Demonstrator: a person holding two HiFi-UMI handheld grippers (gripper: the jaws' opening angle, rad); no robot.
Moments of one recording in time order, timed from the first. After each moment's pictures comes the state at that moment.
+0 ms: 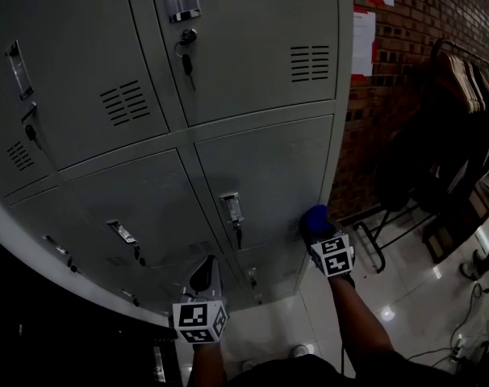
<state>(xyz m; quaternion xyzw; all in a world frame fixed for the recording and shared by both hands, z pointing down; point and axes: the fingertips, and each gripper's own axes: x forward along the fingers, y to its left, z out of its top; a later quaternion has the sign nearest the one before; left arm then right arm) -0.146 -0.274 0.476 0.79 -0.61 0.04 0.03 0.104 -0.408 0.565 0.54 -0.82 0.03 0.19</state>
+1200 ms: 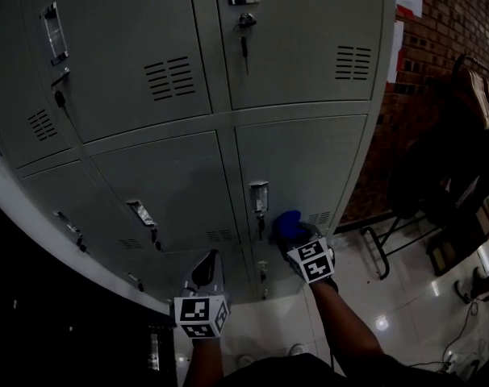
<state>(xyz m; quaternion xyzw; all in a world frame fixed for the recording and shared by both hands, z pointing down) -0.188 -0.256 0.478 0.77 -0.63 0.03 0.04 -0.037 -0.377 0.559 0.43 -0.88 0.02 0.20</state>
